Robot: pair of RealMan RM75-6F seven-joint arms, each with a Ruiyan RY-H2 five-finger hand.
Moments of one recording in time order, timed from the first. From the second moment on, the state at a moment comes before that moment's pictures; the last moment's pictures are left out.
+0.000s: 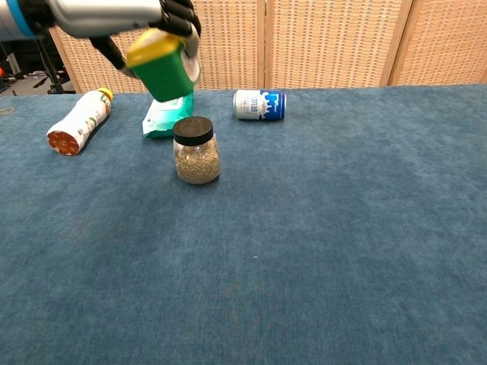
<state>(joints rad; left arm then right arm) -1.07 -1.48 0.04 -0.60 2.02 1.39 -0.22 0.06 -1.05 0.20 -1.61 -1.30 1.48 0.09</state>
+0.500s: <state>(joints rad) -0.84 -1.09 0.07 -1.30 1.76 1.29 0.01 0.05 -1.04 0.17 -1.63 -1.37 1.49 0.11</state>
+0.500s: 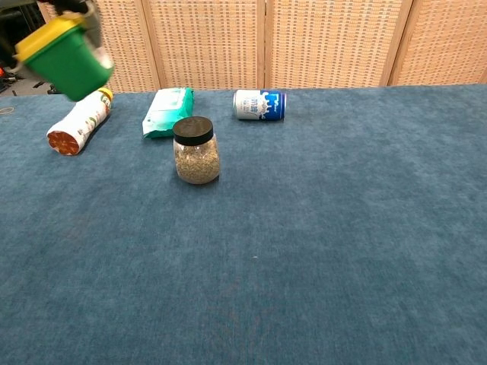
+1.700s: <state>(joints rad) -0.63 -1.22 0.03 -1.53 0.72 1.01 0.75 0.04 -1.03 0.13 -1.65 -1.46 1.53 0.14</state>
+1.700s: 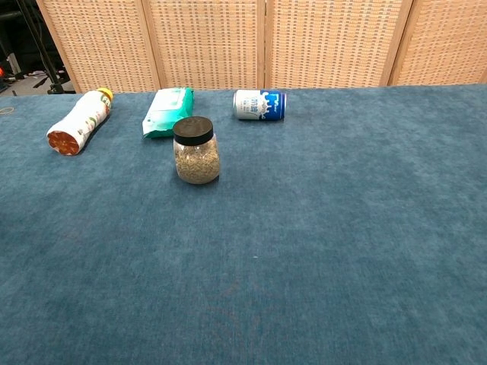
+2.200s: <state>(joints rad) -0.67 -1.29 -0.02 -1.47 0.58 0.96 0.77 0.04 -1.03 0.13 -1.65 -1.46 1.53 0.15</state>
